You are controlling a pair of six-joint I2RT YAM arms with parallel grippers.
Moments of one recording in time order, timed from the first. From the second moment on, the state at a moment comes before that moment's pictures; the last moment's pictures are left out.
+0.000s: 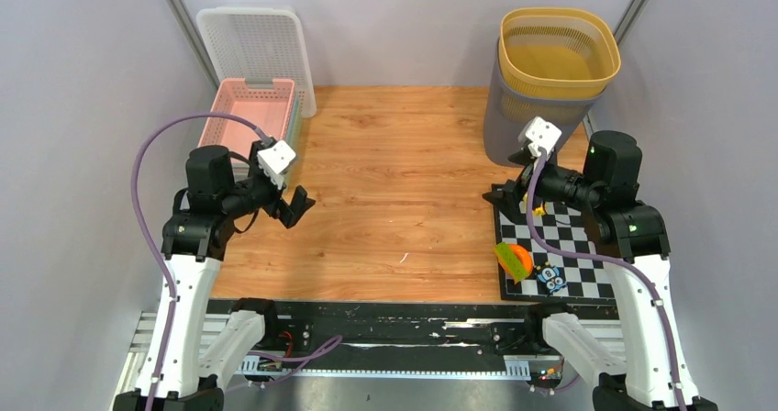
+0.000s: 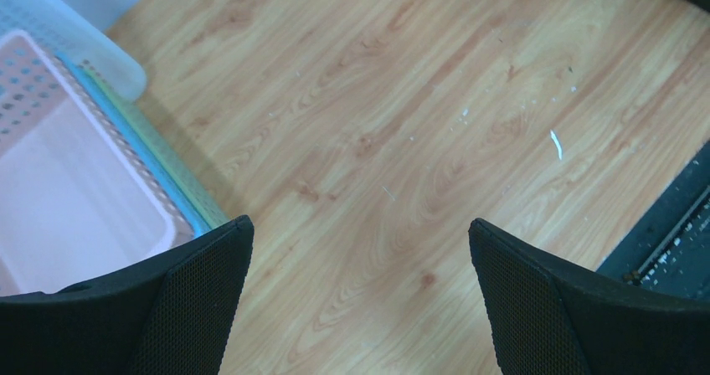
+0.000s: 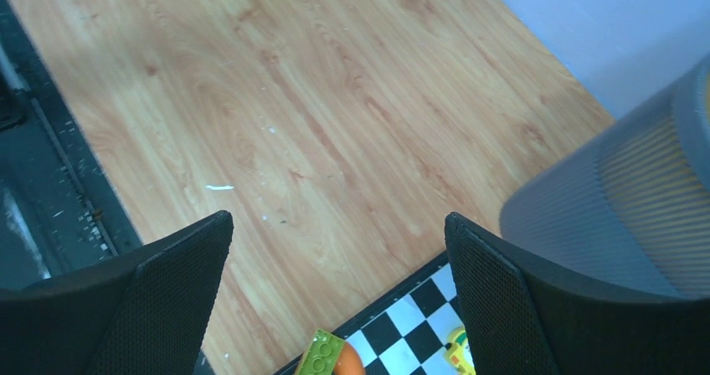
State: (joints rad) left arm -0.05 0.81 1.07 -0.76 0.60 0.48; right arm 0.13 0.85 1.25 -0.84 -0.75 -0.47
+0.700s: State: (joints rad) left arm -0.05 0.80 0.97 -0.70 0.67 0.50; right arm 0.13 1.03 1.42 -0.61 -0.23 -0.33
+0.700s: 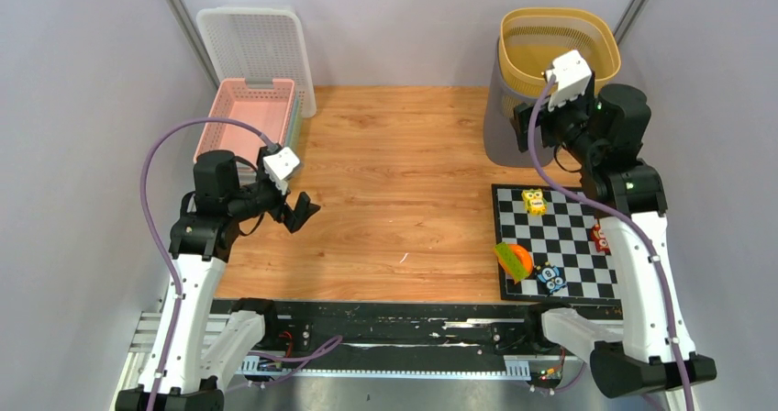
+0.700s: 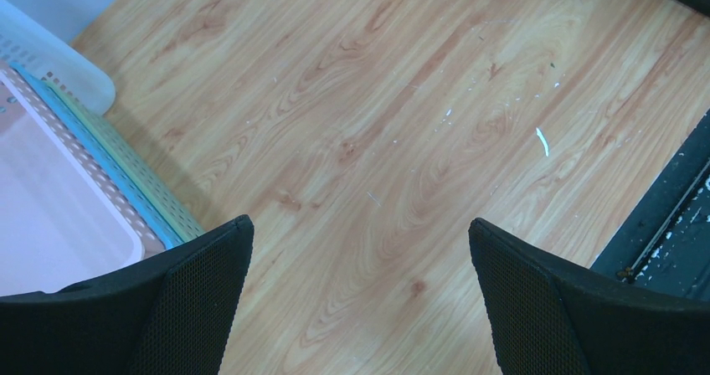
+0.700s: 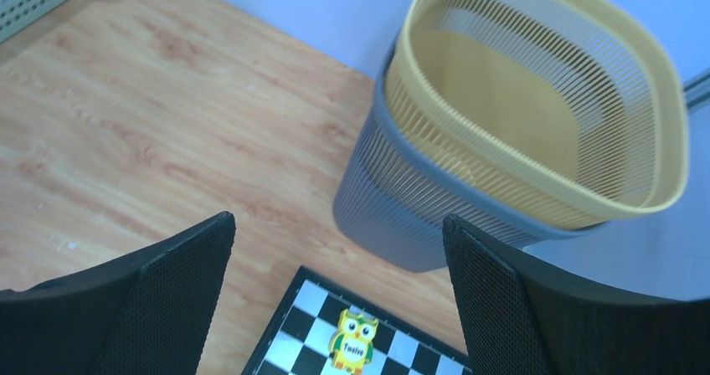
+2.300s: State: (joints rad) left arm -0.05 0.80 0.94 -0.67 0.67 0.49; right arm 0.13 1.72 1.93 -0.55 -0.02 -0.15
